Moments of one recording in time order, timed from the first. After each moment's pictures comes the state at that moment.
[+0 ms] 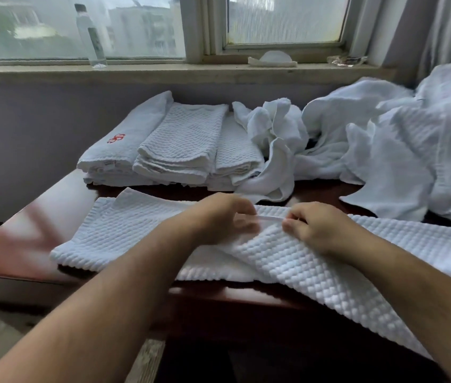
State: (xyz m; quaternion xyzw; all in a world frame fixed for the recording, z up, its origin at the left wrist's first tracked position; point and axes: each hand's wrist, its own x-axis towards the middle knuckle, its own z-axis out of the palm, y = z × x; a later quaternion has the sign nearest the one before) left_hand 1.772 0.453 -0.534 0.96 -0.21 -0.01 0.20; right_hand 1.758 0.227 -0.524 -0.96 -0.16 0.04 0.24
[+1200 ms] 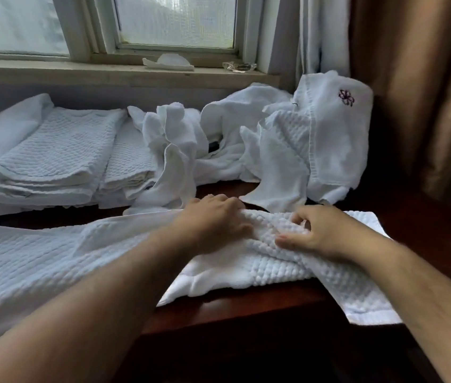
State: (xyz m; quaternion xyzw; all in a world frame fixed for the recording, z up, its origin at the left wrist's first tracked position) left_hand 1.806 0.291 -0.540 0.95 -0.30 0.03 0.09; right_hand 1.732 0.056 -0.516 -0.98 -0.02 0.01 0.17
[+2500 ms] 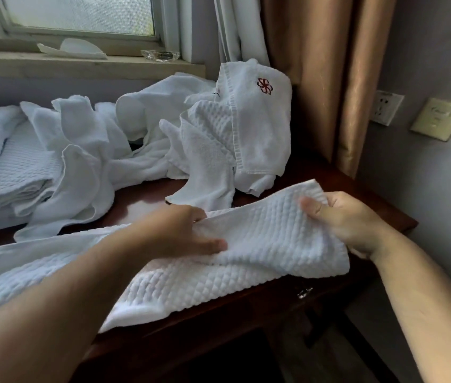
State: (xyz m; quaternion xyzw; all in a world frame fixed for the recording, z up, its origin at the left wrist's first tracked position) left_hand 1.800 0.224 -0.538 0.93 -0.34 -0.07 0.15; right_hand 1.666 -0.062 -0.510 -0.80 0.07 -0.02 0.60
